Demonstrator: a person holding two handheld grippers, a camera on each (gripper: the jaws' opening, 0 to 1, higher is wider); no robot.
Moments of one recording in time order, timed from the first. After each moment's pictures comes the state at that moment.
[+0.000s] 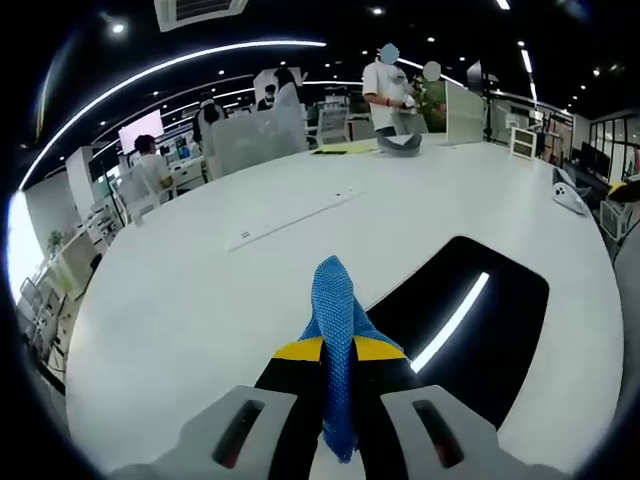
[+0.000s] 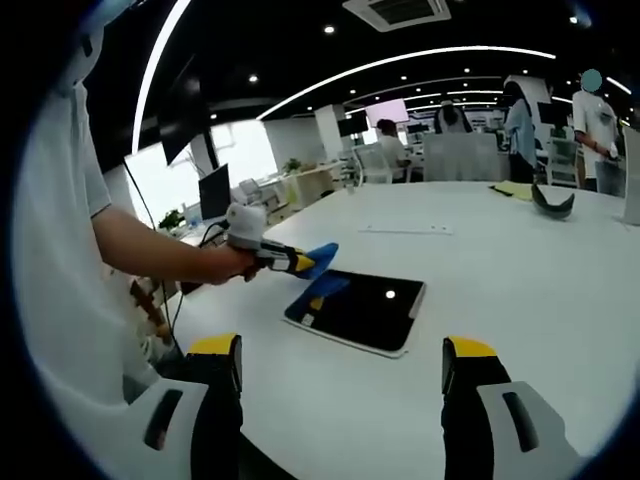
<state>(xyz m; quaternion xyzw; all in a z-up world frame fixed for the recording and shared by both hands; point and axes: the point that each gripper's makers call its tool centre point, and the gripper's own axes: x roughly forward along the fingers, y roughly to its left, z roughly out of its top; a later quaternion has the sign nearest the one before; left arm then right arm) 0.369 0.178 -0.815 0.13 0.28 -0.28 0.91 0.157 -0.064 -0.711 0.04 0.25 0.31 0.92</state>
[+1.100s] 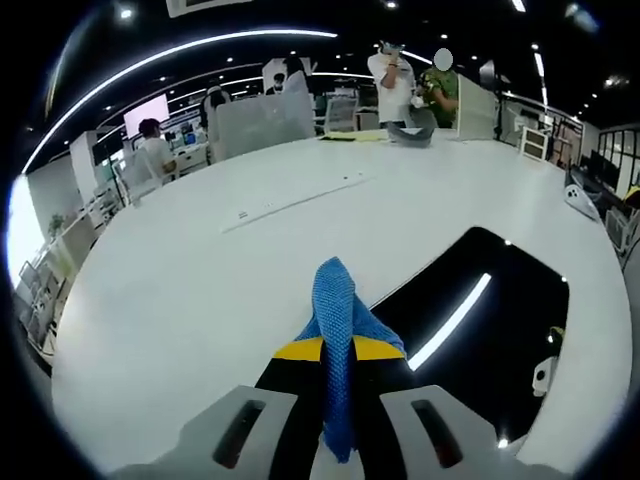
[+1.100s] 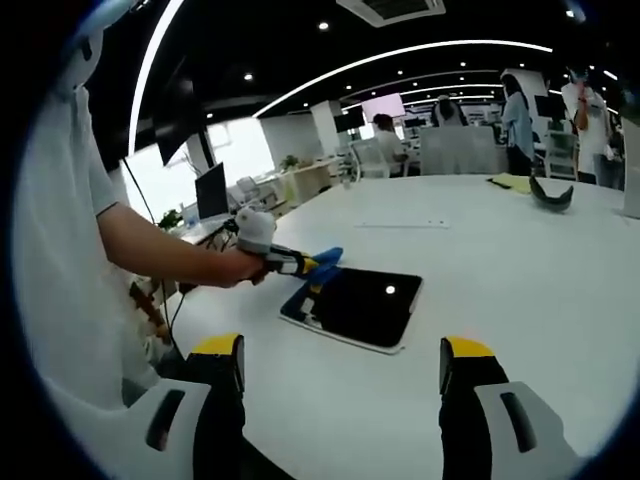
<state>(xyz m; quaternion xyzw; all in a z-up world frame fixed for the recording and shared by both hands) 0.379 0.175 -0.839 0.11 0.30 -0.26 0.91 0.161 -0.069 -0.716 0.04 0.26 0.31 0.92</state>
